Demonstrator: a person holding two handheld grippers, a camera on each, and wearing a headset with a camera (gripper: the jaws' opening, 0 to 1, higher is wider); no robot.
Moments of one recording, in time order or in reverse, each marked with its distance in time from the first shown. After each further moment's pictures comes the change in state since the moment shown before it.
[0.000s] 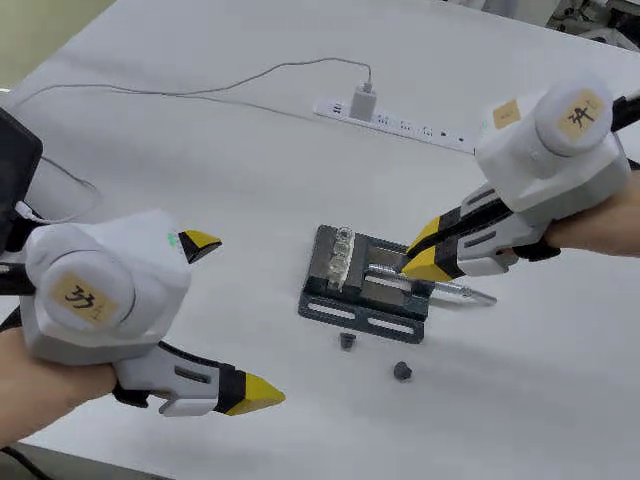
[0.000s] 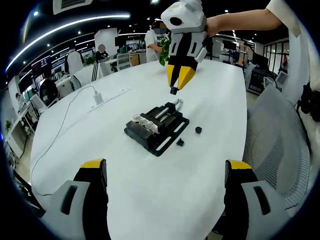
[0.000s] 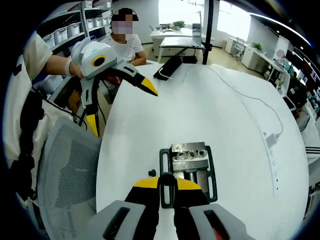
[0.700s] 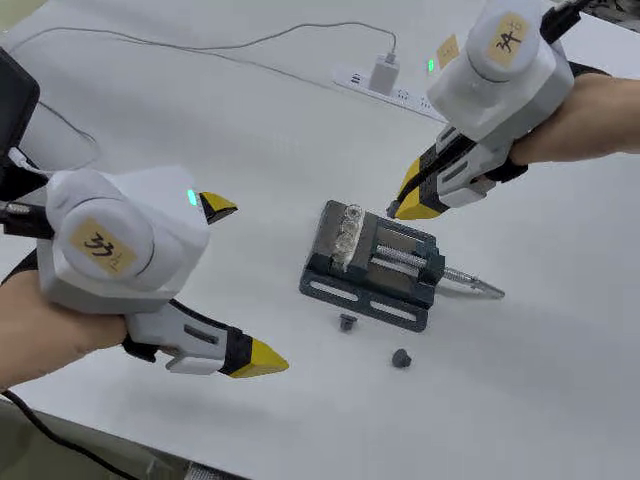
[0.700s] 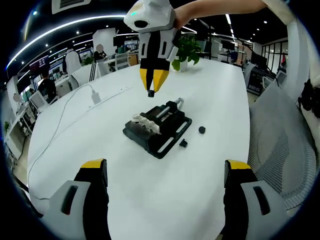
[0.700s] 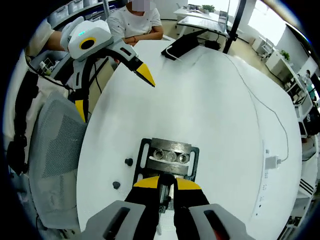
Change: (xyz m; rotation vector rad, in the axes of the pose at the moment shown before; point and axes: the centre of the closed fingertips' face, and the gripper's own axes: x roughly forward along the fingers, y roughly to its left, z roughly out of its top) left arm 0.018 0.004 -0.003 0.006 -0.002 -0.015; right arm 0.029 -0.045 0.012 -0.225 0.225 0.064
